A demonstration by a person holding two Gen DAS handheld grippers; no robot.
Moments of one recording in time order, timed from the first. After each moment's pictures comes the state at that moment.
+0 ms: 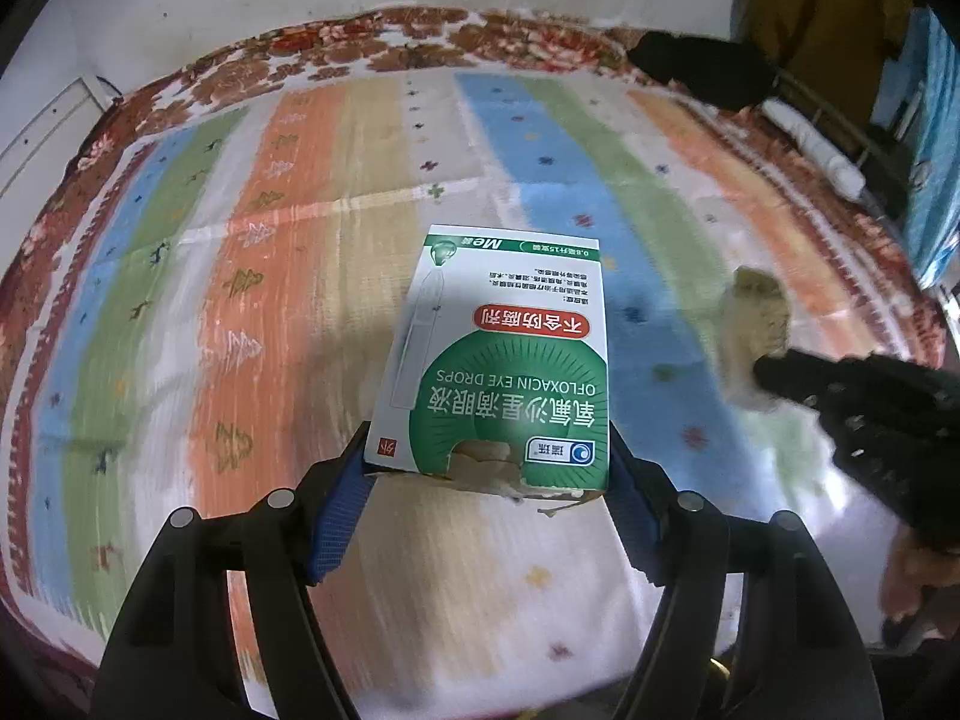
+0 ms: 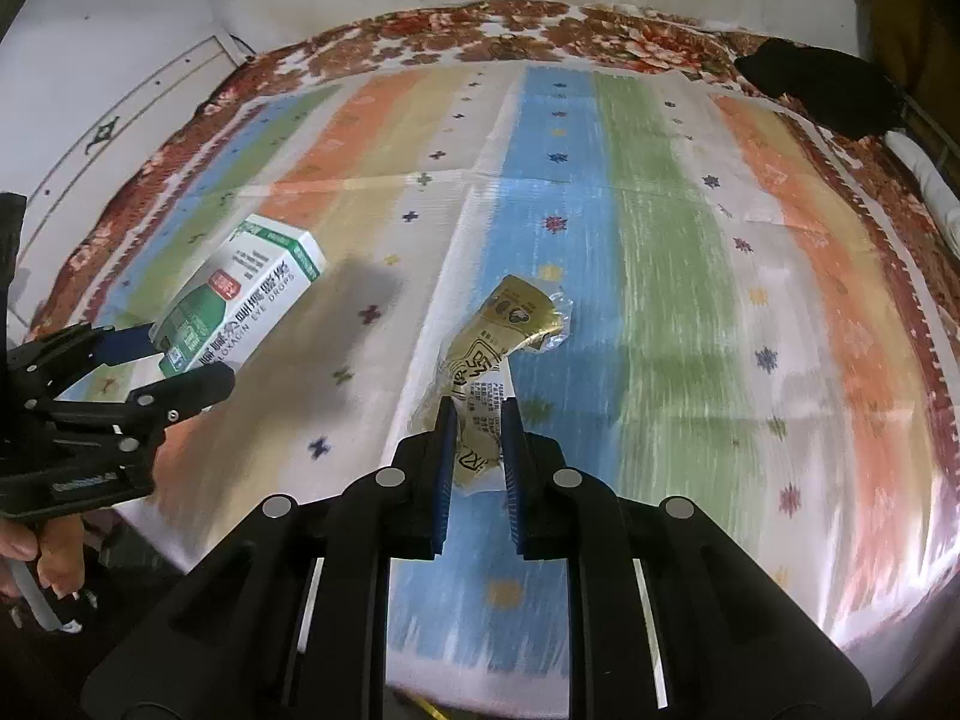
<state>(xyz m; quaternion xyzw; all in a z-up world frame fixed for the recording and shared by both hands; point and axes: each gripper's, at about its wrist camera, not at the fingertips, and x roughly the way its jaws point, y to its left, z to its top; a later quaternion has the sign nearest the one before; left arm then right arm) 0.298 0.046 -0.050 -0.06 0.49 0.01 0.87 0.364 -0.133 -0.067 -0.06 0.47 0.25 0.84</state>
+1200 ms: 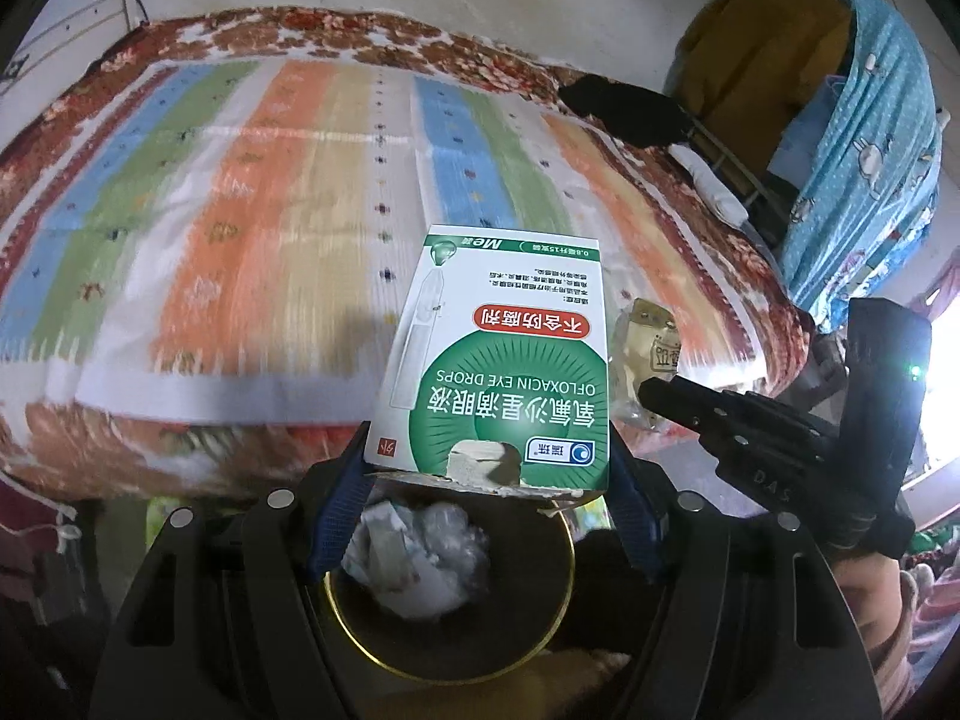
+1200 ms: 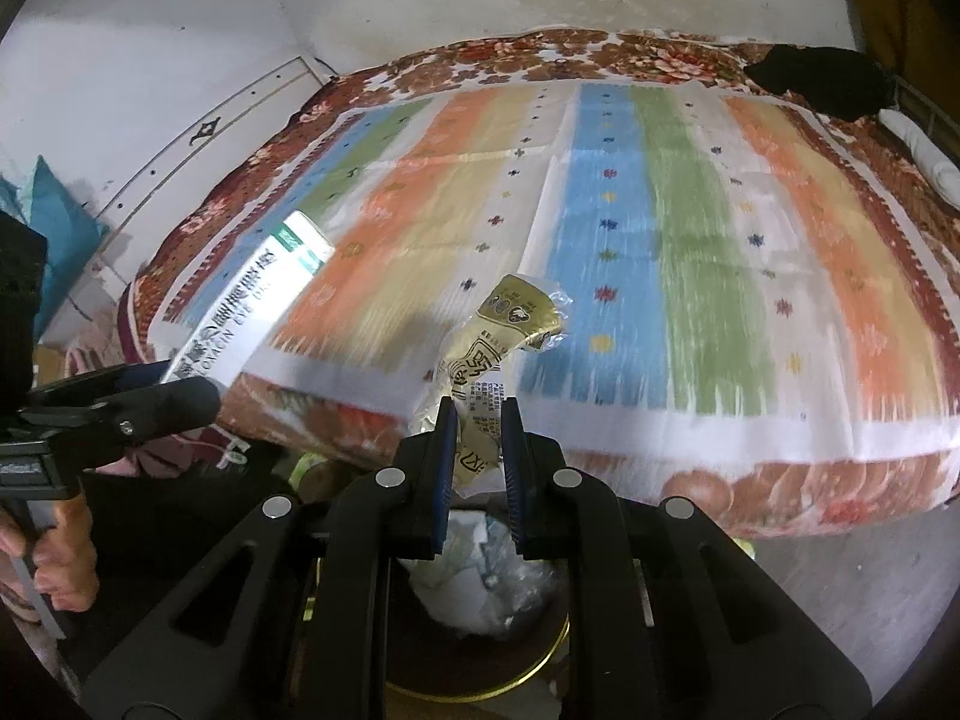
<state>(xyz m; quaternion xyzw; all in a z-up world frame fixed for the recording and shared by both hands) 0.081 0.000 -0.012 -0.19 0.45 -0.06 0.87 0.158 -0.201 -0.034 -0.02 0.45 0.31 0.84</state>
